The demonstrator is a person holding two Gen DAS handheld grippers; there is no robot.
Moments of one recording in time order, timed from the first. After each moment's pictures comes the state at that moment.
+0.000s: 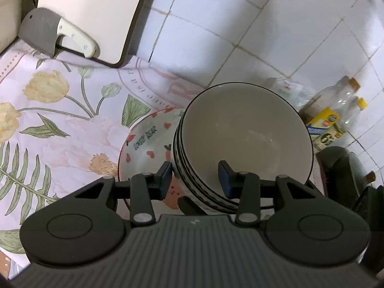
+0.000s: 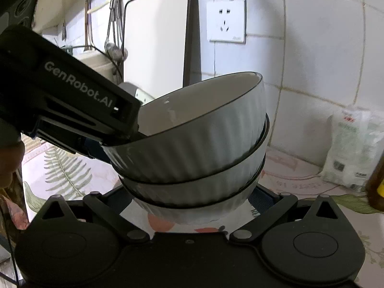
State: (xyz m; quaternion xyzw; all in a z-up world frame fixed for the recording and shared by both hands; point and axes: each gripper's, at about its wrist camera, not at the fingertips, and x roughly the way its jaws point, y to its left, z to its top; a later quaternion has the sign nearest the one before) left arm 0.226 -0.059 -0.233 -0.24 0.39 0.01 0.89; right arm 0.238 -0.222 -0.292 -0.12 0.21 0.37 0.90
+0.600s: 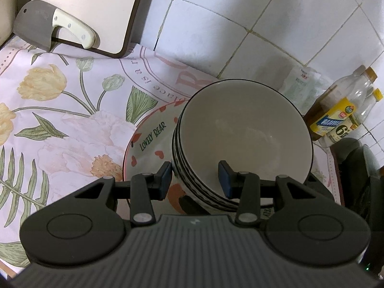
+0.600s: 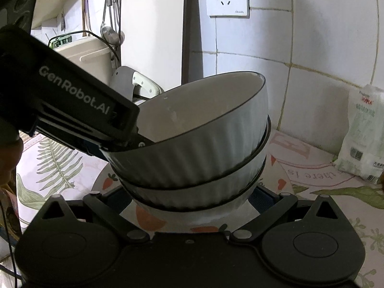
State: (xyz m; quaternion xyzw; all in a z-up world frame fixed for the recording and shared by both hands) left arm 0.248 -0.056 -0.251 -0.22 0.42 0.01 0.88; right arm 0.259 -0.214 -0.309 -0.11 0.25 0.38 0.88
